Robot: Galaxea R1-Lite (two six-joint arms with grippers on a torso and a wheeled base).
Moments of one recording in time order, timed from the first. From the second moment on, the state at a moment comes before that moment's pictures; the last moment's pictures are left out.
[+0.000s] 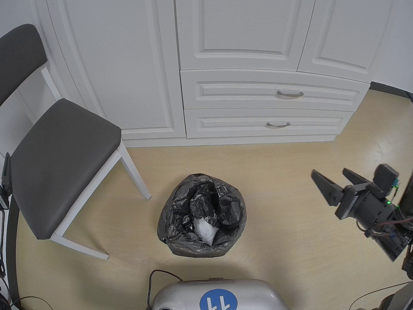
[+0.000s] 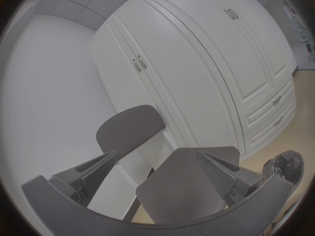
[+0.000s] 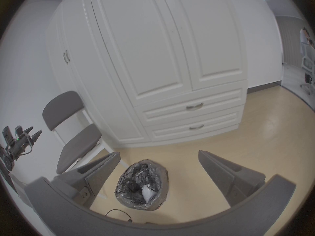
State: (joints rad) left arm -0.03 0.93 -0.07 -1.26 0.42 0.52; right arm 0.67 1.37 -0.29 -1.07 -0.40 0.23
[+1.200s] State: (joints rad) left arm 0.10 0.19 -0.18 -0.56 0.39 0.30; right arm 0.08 0.14 -0.19 -0.40 -0.43 0.13
